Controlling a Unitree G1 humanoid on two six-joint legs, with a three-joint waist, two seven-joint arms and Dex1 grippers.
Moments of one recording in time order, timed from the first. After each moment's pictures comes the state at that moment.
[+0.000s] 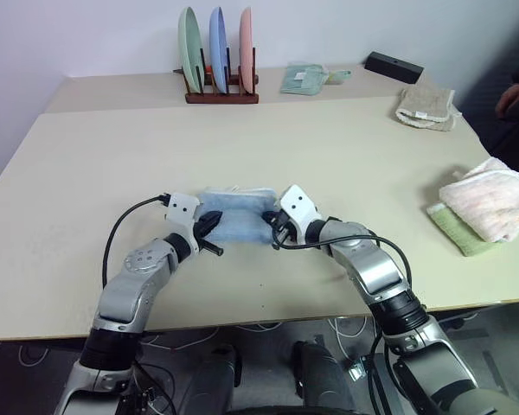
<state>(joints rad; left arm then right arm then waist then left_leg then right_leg) -0.23 0.33 0.01 -0.17 -0.38 0.52 -0.34 -0.49 -0.29 0.28 0.01 0.07 0.51 0.59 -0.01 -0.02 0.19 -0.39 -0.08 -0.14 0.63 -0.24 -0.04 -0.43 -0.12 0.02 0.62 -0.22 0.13</state>
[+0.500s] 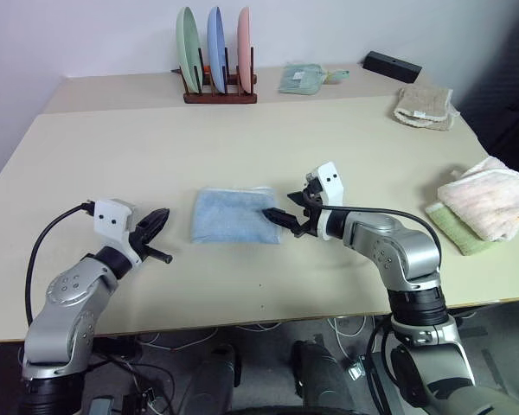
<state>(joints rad) 0.01 0.49 0.26 -0.37 -0.43 0.45 -0.45 -0.54 -0.24 0.01 -0.12 0.38 0.98 0.53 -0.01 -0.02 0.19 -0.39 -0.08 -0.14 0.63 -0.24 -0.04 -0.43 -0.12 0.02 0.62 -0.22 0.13</state>
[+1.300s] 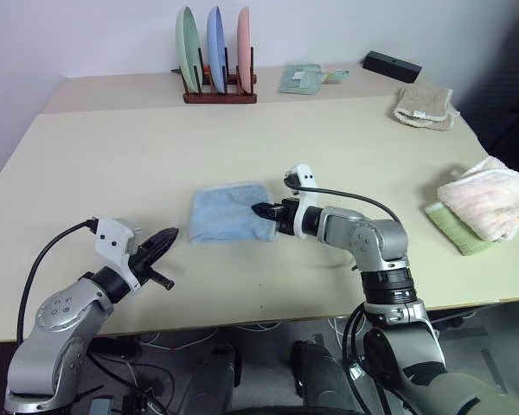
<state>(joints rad) 0.15 0.51 0.25 -0.51 -0.49 0.48 -0.52 -0.64 -0.10 -0.09 0.07 0.51 1.07 0.46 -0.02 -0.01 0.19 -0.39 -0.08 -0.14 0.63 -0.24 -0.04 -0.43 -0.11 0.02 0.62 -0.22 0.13</state>
